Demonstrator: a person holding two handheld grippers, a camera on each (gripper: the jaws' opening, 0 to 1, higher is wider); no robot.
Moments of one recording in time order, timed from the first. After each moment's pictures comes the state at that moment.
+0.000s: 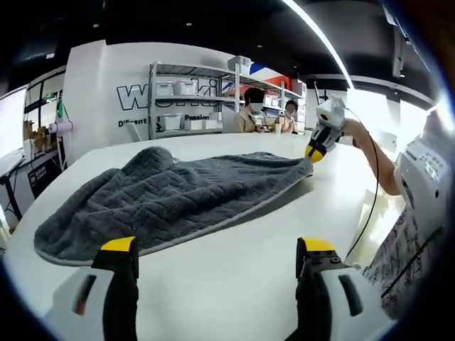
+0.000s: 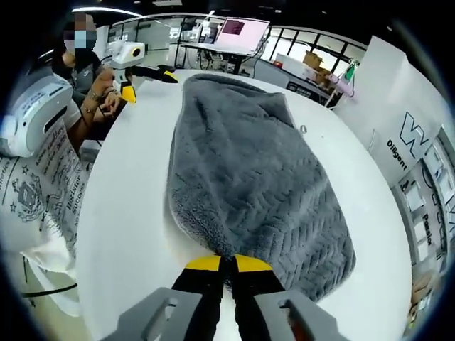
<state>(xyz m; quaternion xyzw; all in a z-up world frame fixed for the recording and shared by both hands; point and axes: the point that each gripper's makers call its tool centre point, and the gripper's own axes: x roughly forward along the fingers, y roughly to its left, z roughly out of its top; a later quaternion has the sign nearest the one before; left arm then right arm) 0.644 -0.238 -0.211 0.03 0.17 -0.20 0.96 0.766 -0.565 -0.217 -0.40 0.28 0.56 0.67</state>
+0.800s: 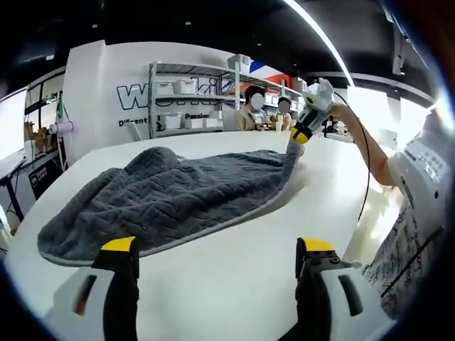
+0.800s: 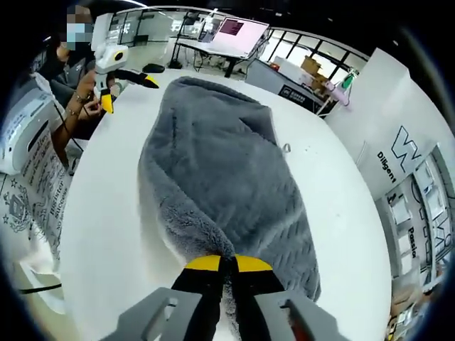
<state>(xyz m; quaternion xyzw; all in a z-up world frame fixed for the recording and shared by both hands) 0.639 -0.235 -0.210 0.04 0.17 -0.20 0.96 0.822 -0.516 -0.176 -0.43 0.24 0.53 0.69</state>
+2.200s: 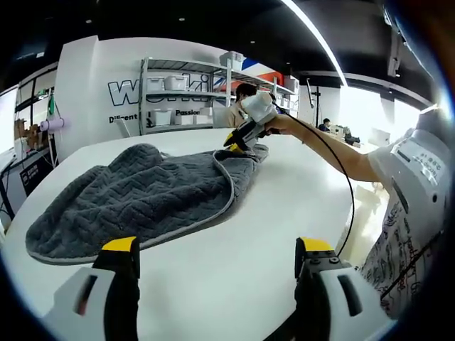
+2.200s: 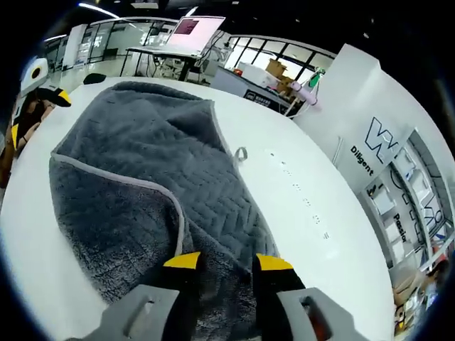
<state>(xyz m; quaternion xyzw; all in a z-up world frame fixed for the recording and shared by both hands) 0.634 -0.261 -0.215 0.03 0.19 -0.23 0.96 0.933 -0.449 -0.218 -0.39 0.20 0.46 0.78</state>
